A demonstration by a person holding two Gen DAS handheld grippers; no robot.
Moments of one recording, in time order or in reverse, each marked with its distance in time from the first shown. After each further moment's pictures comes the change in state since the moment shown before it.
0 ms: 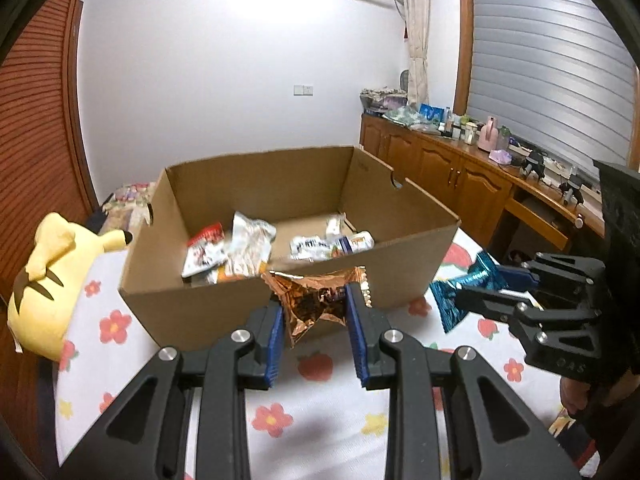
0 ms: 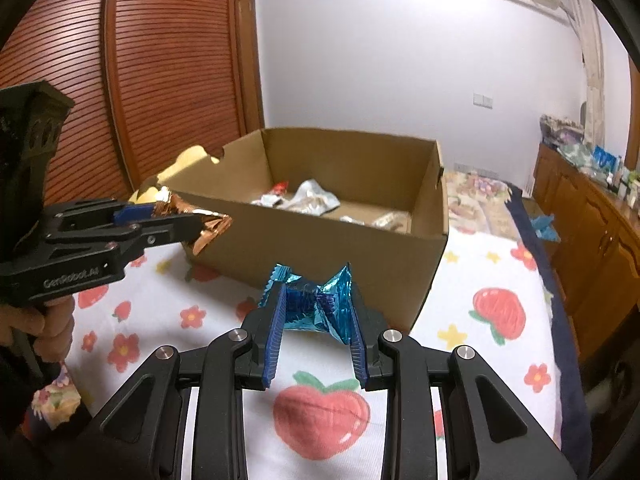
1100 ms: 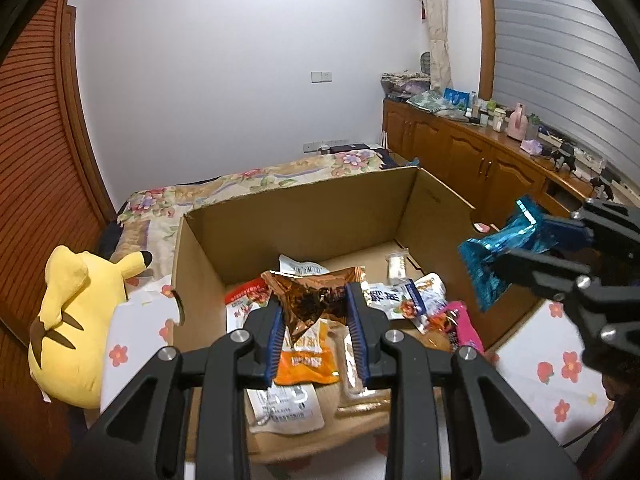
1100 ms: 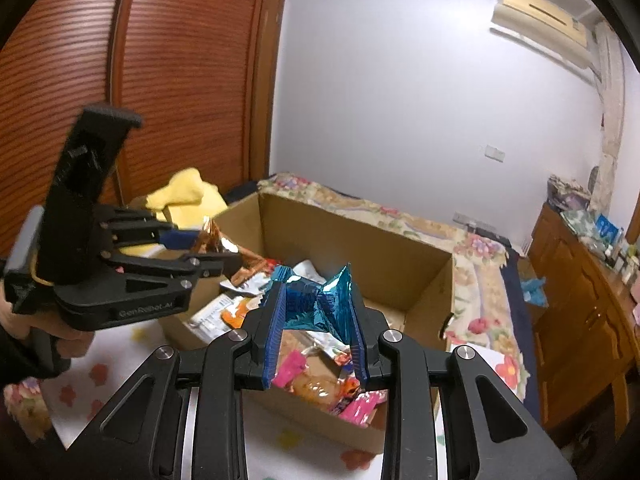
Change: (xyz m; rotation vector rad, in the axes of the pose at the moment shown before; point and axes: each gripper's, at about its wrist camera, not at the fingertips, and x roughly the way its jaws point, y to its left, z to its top) left arm 0.069 0.049 0.070 0.033 0.076 0.081; right arm 0.046 0.015 0.099 -0.161 -0.048 -0.040
